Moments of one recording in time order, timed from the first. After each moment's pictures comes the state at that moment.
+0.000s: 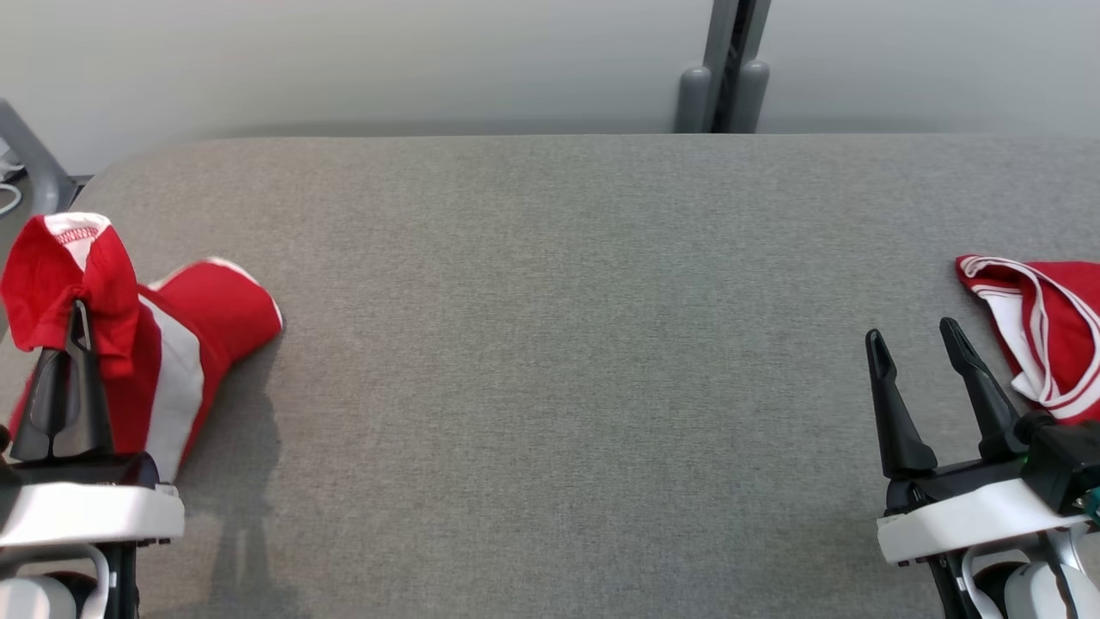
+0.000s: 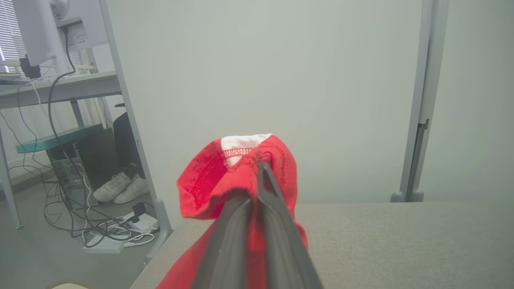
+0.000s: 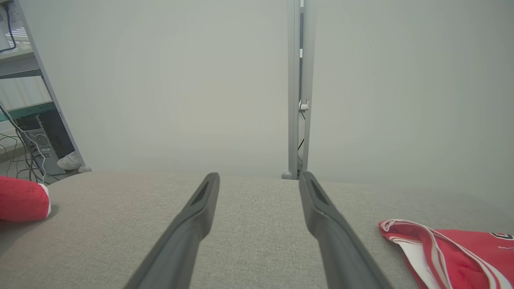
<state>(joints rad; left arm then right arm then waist) -0.06 0.43 -0.05 -0.09 -0.42 0.22 -0.19 -0.08 -0.09 0.03 -0.01 0.18 0.13 -0.14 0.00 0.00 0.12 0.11</state>
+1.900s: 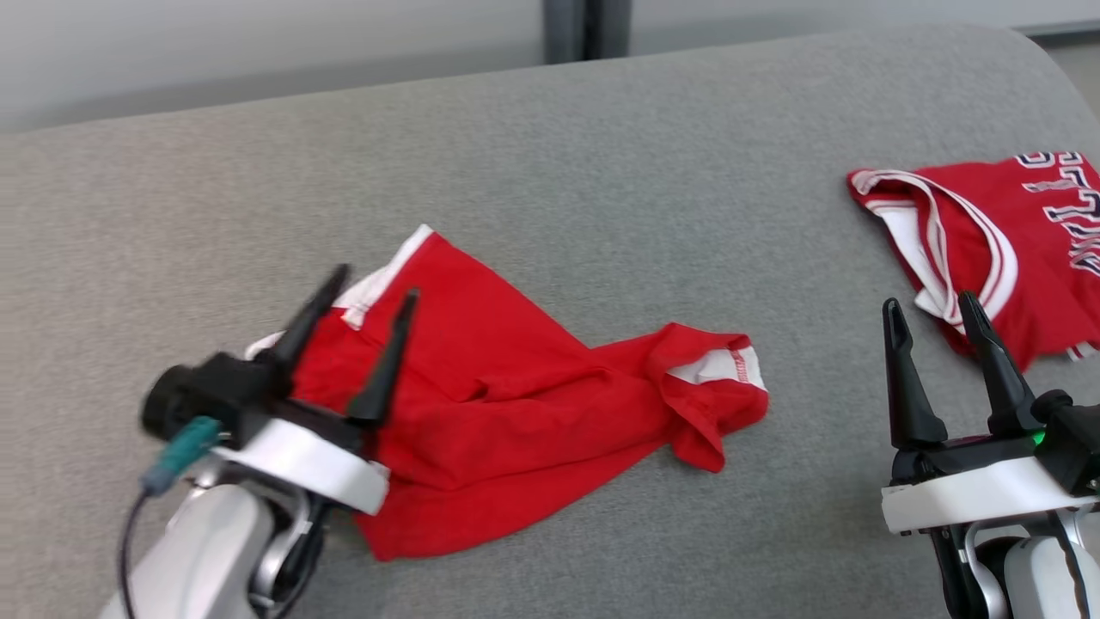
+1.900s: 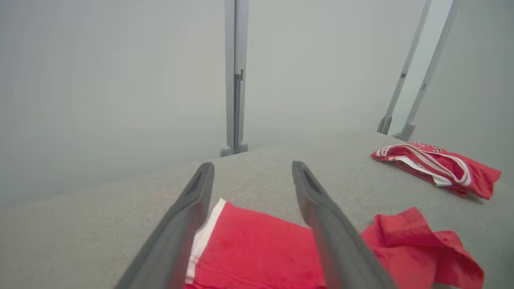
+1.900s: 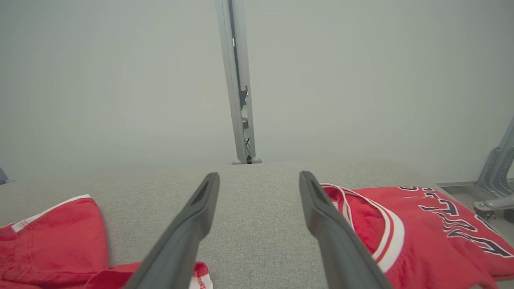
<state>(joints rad) -0.37 0.35 -0.54 0.16 -0.52 0.03 -0.25 -0.14 -0.05 0.00 0.03 0.18 0.13 -0.19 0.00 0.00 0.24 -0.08</state>
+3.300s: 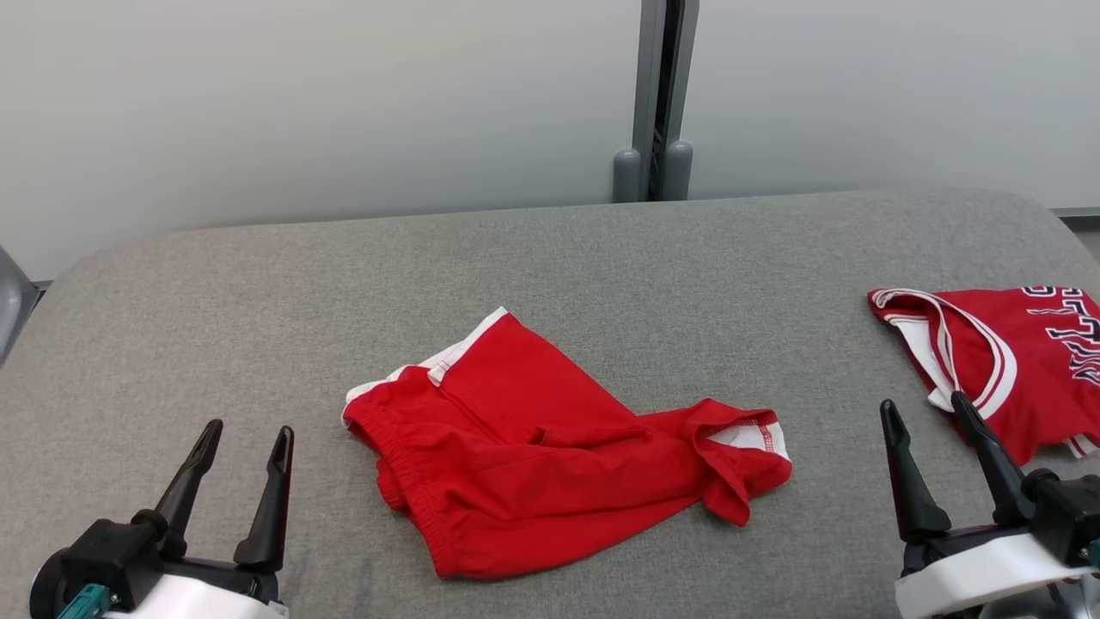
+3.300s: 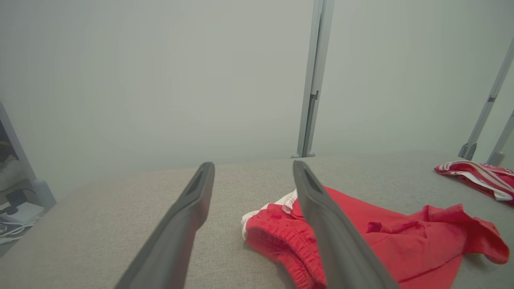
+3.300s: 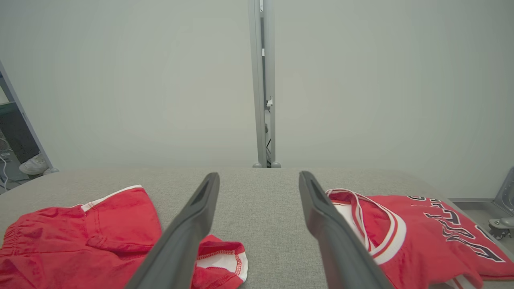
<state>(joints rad) 0.05 0.32 -0.16 0.07 -0.42 -0.03 -0.25 0.03 -0.10 0.00 0.01 0.19 0.13 -0.12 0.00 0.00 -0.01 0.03</state>
